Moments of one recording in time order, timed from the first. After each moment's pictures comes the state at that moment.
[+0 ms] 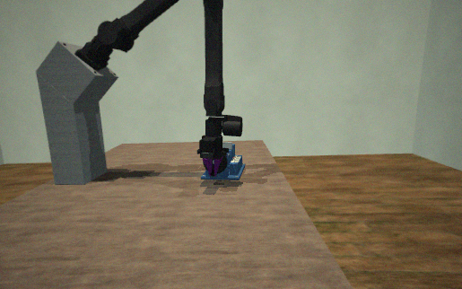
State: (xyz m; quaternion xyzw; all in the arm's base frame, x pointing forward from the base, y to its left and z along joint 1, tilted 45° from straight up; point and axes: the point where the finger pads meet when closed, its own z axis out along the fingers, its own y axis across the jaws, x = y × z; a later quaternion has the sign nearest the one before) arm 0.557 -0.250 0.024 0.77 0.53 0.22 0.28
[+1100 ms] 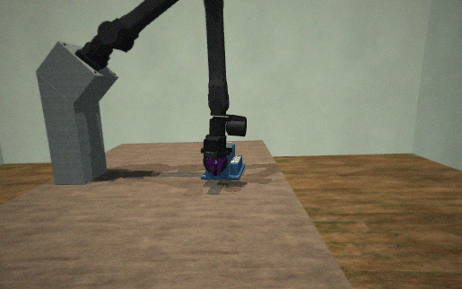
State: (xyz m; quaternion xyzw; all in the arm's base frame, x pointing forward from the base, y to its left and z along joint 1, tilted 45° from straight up) arm 0.563 -0.253 0.033 0.77 0.53 0.22 0.27
